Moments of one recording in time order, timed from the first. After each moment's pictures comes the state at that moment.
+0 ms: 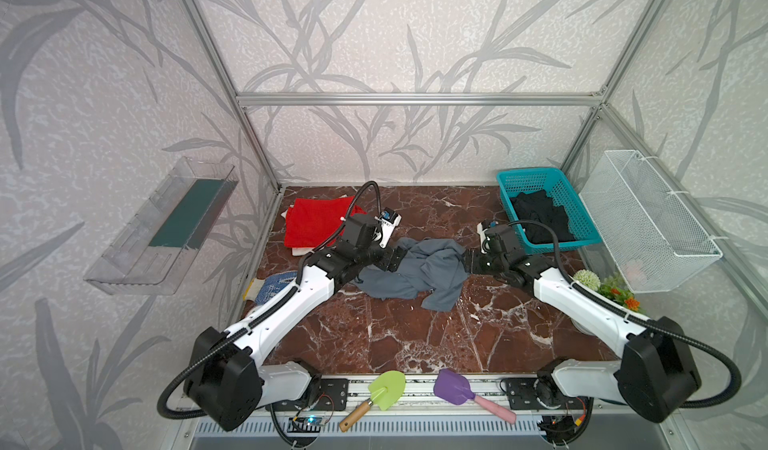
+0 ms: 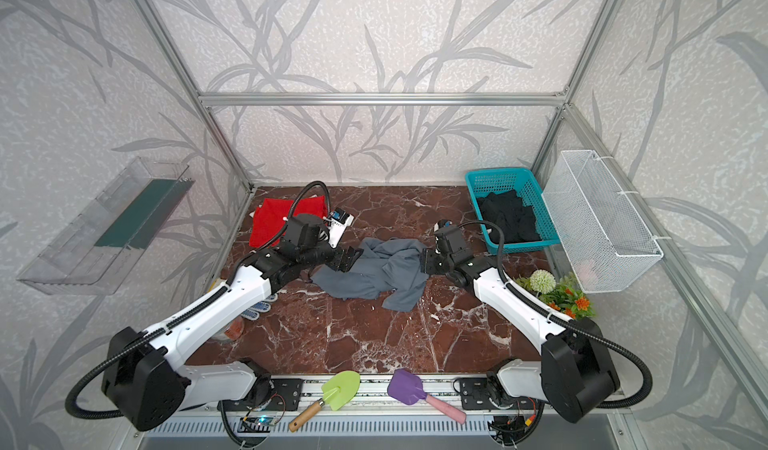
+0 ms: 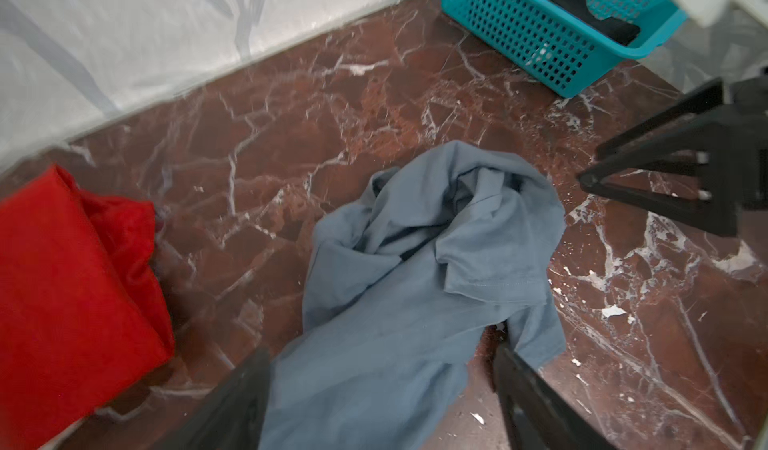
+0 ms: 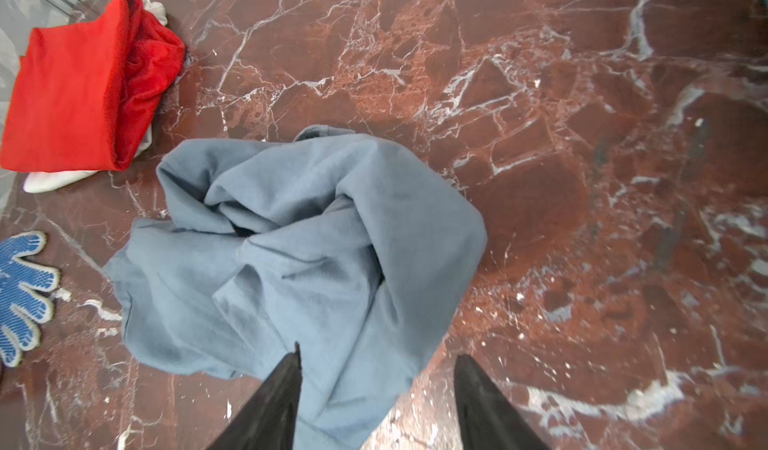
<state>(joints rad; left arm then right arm) -0.53 1.30 1.01 -0.39 0.12 0.01 0.47 1.29 0.85 -0.37 0.00 0.48</state>
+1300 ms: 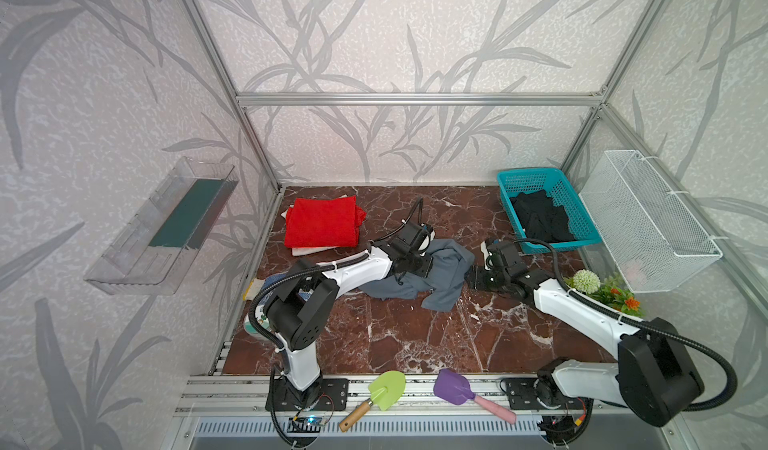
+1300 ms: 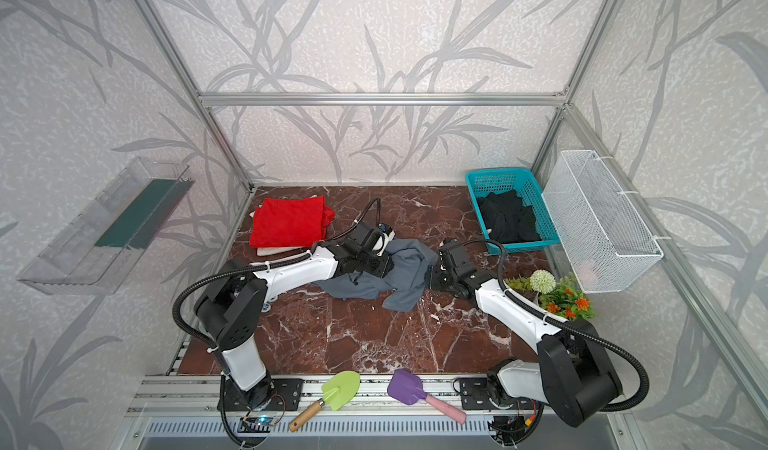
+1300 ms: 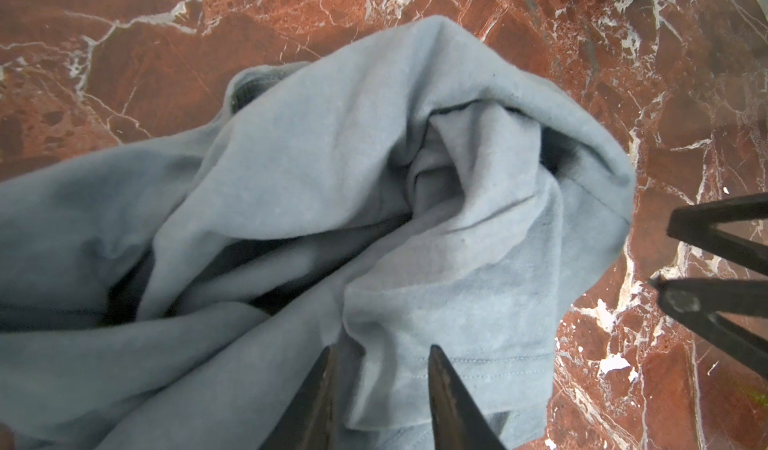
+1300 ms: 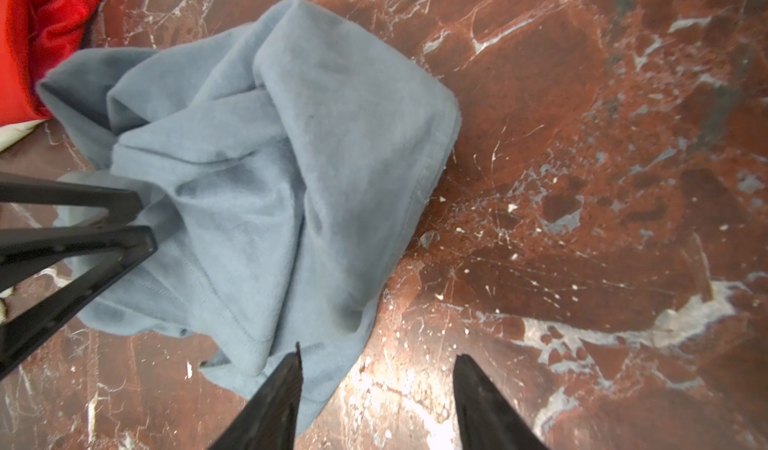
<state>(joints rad) -0.70 1.80 1.20 -0.31 0.12 -0.27 0.44 1.31 0.70 -0.32 -0.08 0.53</state>
